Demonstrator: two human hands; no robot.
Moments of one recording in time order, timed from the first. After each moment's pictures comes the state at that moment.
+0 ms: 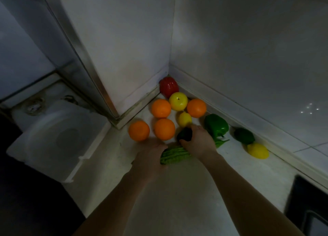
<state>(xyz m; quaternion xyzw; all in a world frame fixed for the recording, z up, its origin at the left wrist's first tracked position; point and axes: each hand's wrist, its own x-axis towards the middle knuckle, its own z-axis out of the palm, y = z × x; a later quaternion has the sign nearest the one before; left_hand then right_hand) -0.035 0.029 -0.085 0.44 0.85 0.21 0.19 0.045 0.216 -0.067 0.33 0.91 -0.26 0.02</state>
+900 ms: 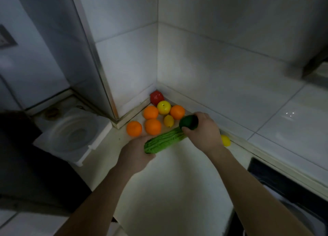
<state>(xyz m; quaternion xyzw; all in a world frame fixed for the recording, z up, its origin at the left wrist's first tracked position) 0.045 -0.030 0.041 0.41 0.84 0.33 0.11 0.160 0.179 0.091 0.32 0.90 -0.23 -0.17</state>
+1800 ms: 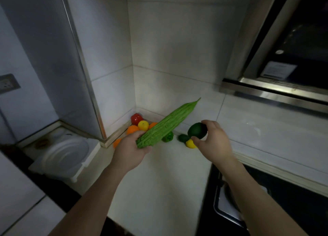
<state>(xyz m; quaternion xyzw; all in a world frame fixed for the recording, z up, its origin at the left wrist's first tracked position) 0.128 -0.067 0.155 0.42 0.77 0.47 0.08 0.337 0.103 0.207 0.37 0.86 -0.16 -0.30</state>
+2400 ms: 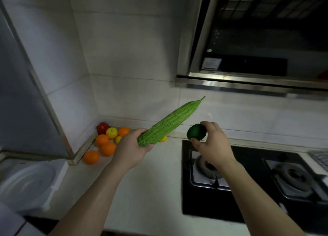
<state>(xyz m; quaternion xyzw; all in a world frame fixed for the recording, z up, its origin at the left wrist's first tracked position) 0.181 -0.064 0.185 0.57 0.68 0.44 0.12 0.436 0.012 0.227 0.50 0.79 -0.10 -0.34</state>
